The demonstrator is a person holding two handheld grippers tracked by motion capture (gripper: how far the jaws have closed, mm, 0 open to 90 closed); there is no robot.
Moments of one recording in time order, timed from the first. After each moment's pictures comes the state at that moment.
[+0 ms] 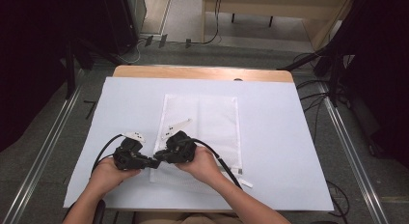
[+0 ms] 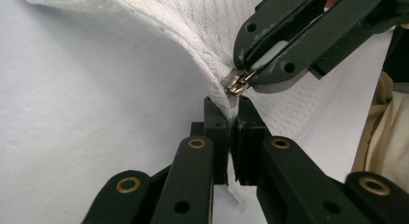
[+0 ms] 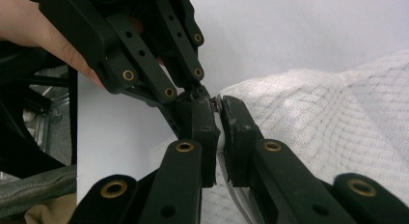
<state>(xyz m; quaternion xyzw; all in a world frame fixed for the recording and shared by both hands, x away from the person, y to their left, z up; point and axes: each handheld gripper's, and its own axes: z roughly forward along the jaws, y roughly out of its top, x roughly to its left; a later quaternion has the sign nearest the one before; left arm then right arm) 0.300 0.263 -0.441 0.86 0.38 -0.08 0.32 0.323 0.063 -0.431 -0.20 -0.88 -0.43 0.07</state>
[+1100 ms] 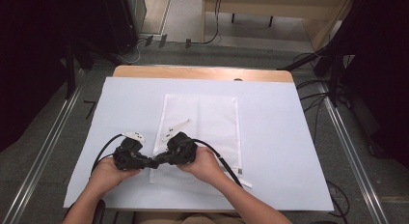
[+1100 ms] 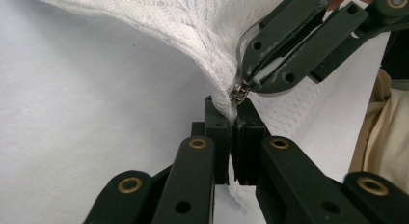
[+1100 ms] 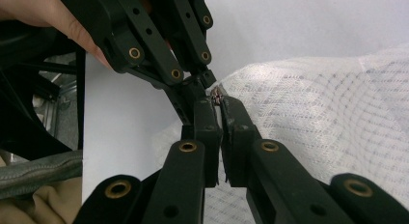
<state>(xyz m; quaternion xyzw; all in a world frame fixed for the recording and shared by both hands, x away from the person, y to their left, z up) 0.300 0.263 -0.441 0.86 0.38 -0.09 0.32 0.323 0.060 -0.434 -0.18 -0.89 -0.41 0.09</state>
